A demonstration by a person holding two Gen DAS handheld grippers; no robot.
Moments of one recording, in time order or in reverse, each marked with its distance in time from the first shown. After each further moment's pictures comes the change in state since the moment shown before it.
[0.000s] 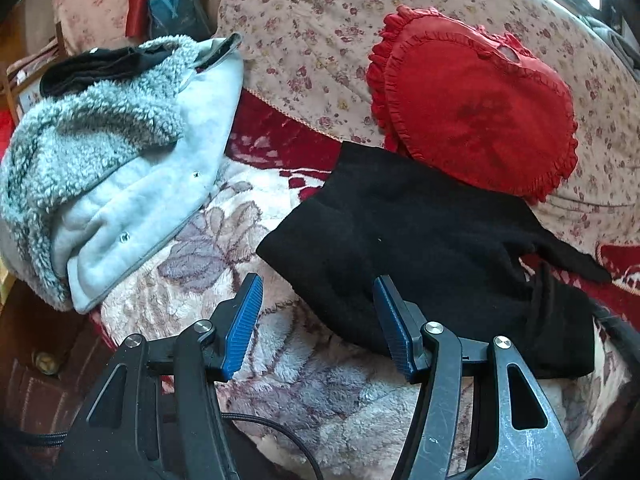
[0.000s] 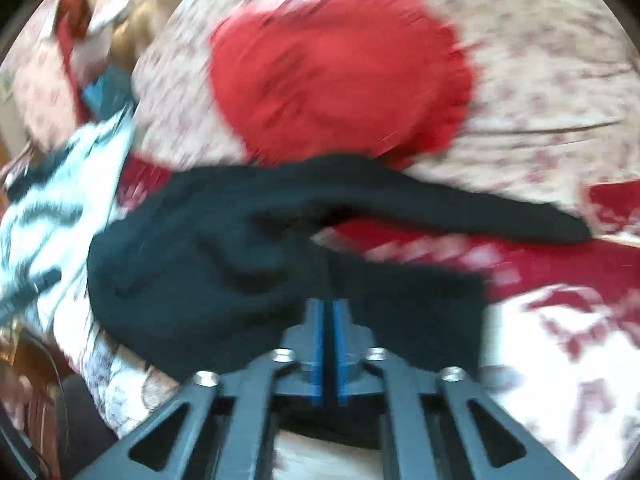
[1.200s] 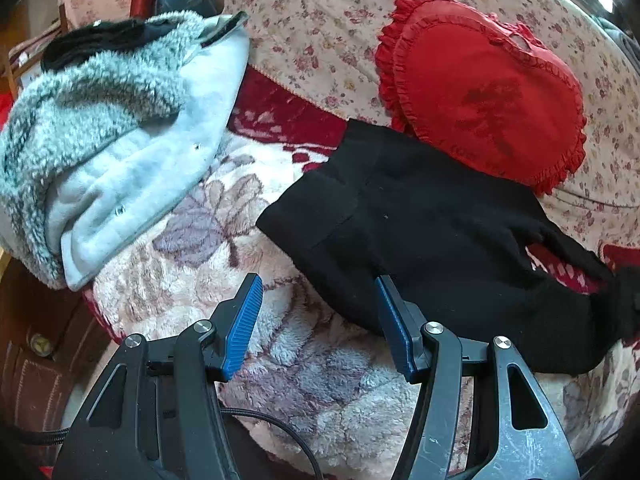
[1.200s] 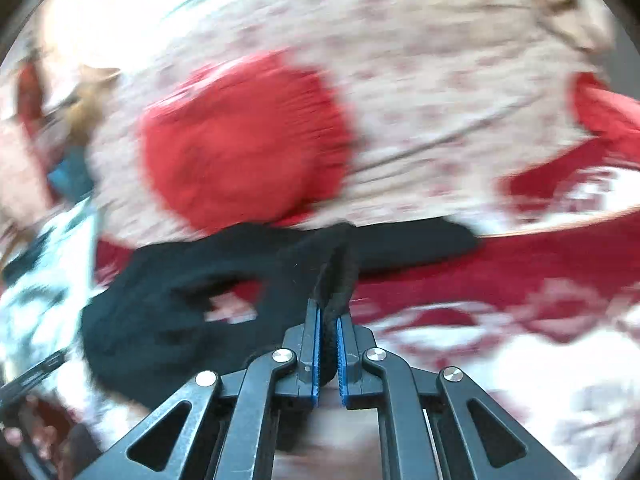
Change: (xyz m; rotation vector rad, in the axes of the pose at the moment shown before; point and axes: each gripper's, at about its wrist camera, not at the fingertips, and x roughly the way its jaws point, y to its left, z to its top) left arm 0.016 0.004 -0.012 -0.043 0.071 -0.005; right arm -0.051 -0.115 0.003 0.187 -0.084 -0.170
